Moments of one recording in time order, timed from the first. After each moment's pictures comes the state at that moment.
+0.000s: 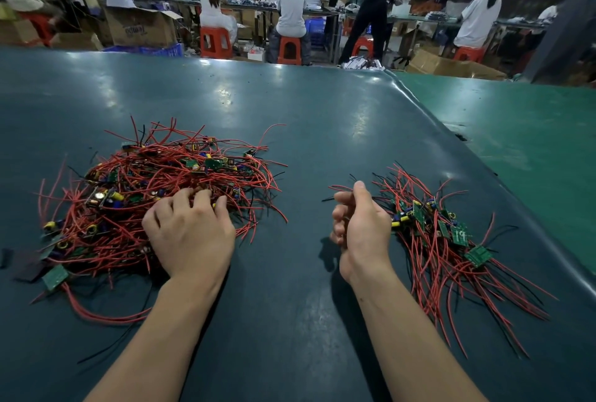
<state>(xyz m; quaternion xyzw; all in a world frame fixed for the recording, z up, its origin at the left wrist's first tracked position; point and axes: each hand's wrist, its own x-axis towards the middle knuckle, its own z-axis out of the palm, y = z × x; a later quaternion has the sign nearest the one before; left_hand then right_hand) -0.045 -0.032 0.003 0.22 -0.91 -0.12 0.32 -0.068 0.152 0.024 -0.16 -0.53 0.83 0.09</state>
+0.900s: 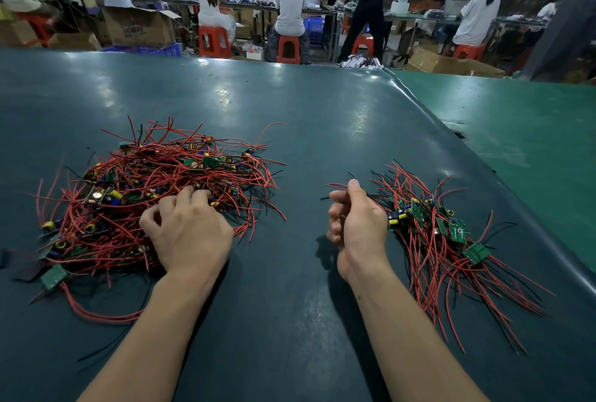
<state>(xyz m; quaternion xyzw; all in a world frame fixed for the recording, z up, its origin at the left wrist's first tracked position) -0.048 -0.034 0.006 0.23 -0.93 -0.13 0.26 -0.067 0.151 0.024 -0.15 -0.53 0.83 0.07</state>
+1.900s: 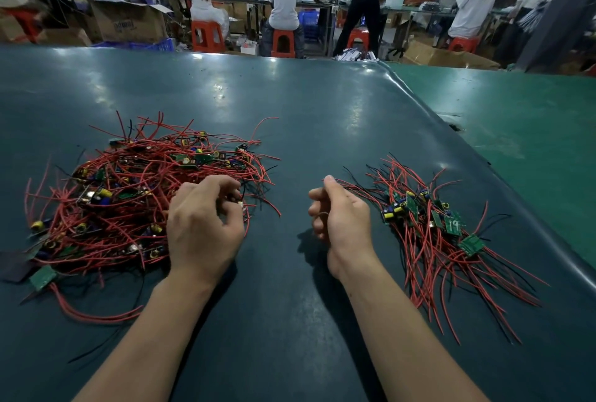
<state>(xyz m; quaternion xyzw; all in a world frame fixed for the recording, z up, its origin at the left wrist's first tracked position) -0.040 -0.021 0.013 -0.04 -0.84 -0.27 0.47 -0.064 0.143 0.024 -0.12 -0.59 0.80 0.02</state>
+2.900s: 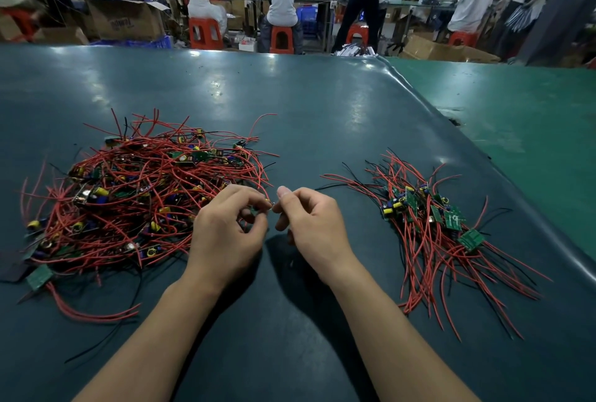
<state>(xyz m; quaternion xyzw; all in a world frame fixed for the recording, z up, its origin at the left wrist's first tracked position) -0.033 -0.006 0.012 -0.11 -0.87 -0.38 0.31 -0.056 0.128 0.011 0.04 -0.75 0.66 0.04</state>
